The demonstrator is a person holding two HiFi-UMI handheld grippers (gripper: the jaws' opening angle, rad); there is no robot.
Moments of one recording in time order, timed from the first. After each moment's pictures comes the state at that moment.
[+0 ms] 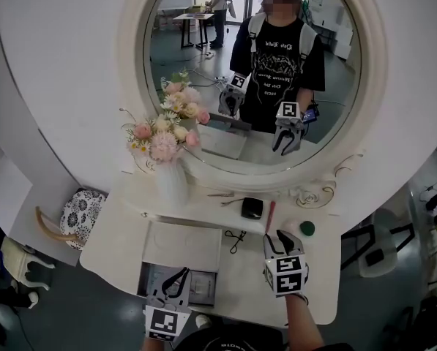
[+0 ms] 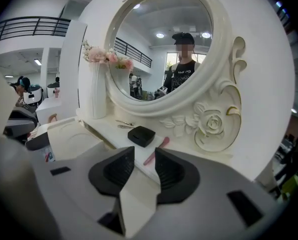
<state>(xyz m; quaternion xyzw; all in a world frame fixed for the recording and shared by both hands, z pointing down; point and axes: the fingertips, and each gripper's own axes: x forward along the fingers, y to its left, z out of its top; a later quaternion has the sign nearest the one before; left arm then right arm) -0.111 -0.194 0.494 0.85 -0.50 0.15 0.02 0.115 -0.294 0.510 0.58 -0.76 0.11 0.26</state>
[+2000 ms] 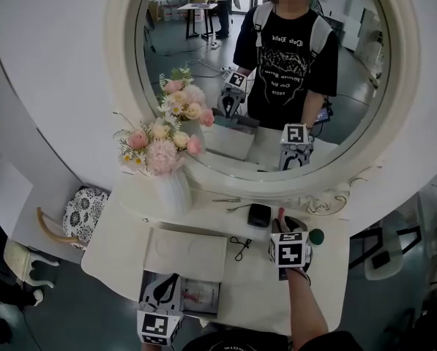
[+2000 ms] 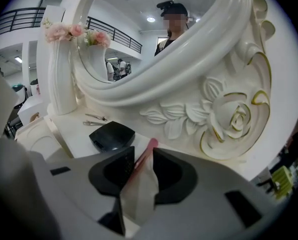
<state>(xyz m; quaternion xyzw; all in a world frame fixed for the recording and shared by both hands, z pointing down) -0.152 -0.211 0.523 0.82 -0.54 0.16 0.10 0.140 -0.380 0.549 0.61 -0.71 0.17 0.31</state>
